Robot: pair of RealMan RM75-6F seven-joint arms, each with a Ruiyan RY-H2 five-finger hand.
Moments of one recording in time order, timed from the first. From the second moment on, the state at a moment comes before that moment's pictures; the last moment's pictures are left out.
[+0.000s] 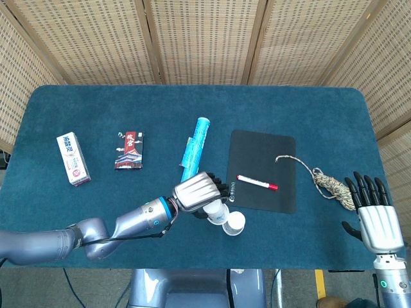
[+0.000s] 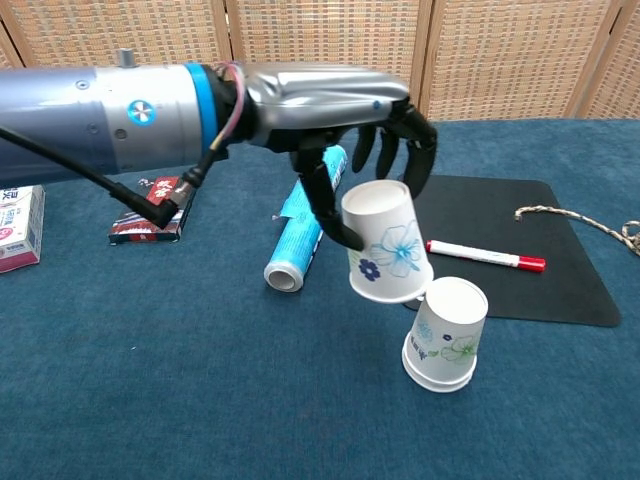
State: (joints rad) left arm -1.07 -1.48 -0.22 -1.61 1.49 0.75 0.16; right arm 0.12 -1.18 0.07 -1.55 -1.53 1.54 -0.21
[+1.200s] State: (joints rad) left arm -1.14 -1.46 -0.23 -1.68 1.31 0.84 0.51; right arm 0.11 -1.17 0.08 -1.56 -1.54 1.55 -0.19
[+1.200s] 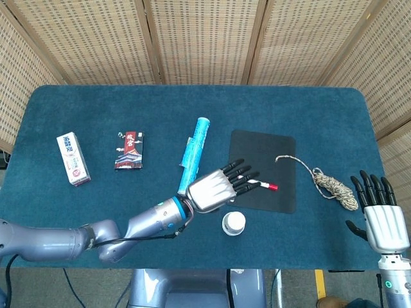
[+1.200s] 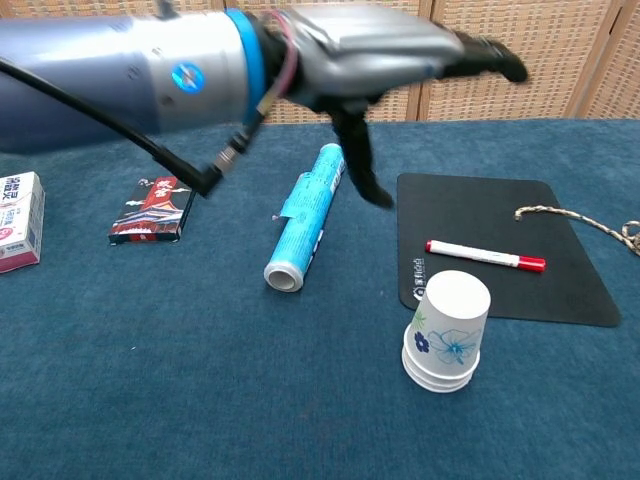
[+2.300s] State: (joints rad) left arm -0.29 -1.07 0.06 -1.69 1.35 1.53 0.04; right arm 0.09 -1.15 0.07 -1.60 -1.58 1.57 -0.22
